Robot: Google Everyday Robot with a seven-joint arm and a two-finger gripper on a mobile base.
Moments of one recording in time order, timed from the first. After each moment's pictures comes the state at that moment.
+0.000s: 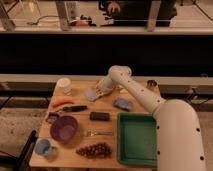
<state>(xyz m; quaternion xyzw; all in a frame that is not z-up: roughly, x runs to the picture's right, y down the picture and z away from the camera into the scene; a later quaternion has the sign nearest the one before) -0.051 0.015 0.939 -0.12 -0.34 -0.26 0.90</state>
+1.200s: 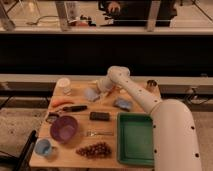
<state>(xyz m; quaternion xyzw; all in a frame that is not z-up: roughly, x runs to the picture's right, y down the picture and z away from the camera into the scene) -0.062 0.015 0.951 -0.11 -0.35 -0.27 0.89</state>
